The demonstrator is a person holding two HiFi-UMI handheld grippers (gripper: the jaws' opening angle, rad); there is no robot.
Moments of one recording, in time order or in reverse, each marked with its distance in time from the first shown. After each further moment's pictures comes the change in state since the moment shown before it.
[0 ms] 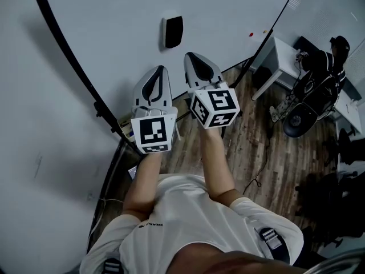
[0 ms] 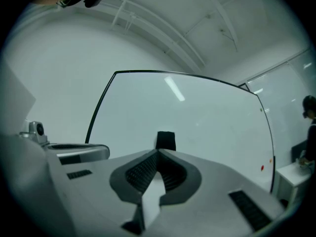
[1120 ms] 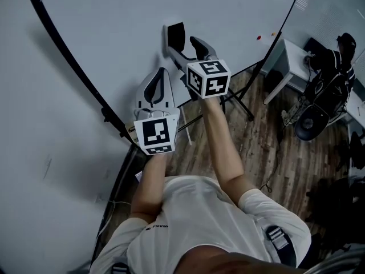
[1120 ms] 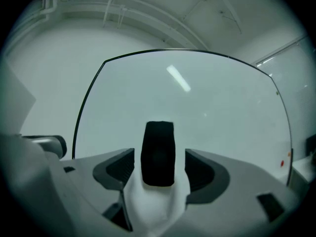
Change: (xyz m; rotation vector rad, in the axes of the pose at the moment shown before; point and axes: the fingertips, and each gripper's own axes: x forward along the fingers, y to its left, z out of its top) left arm 0.010 0.001 0.008 0.053 -0.002 0.045; right arm 0.079 -0.020 -0.014 0.052 0.089 0.111
